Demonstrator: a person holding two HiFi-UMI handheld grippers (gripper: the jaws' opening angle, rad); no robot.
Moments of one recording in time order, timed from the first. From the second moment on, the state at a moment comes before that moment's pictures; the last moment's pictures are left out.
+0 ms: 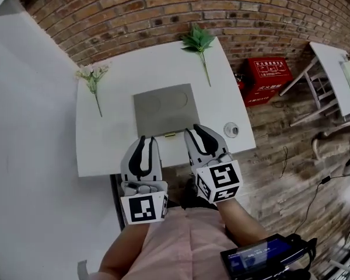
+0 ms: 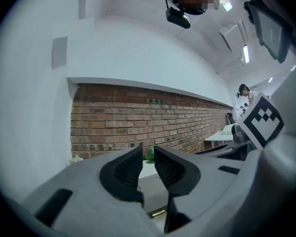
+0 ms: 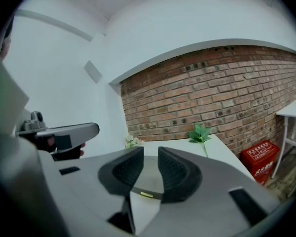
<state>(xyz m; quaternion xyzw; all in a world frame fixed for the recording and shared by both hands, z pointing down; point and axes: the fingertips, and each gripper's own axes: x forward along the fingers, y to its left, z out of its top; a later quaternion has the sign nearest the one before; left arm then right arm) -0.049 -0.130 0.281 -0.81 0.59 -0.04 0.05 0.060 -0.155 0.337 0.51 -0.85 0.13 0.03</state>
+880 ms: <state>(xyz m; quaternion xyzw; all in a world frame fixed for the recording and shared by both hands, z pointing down) -0.105 -0.159 0.294 -0.78 0.63 -0.02 0.02 0.006 -0.187 0.358 0.46 -0.87 0.17 0.06</state>
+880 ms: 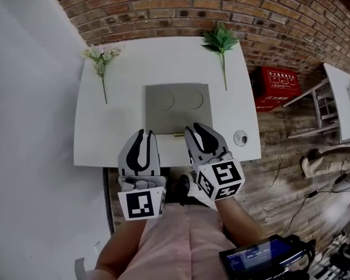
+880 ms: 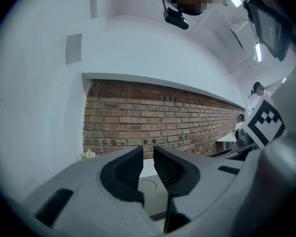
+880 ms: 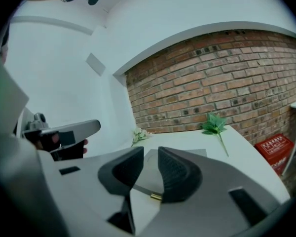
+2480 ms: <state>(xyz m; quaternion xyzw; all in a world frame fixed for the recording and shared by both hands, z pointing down) -0.119 -0.188 0.400 -0.78 0.61 -0.10 -0.06 -0.005 -0.175 0.528 0.39 -0.75 0.53 0.08</state>
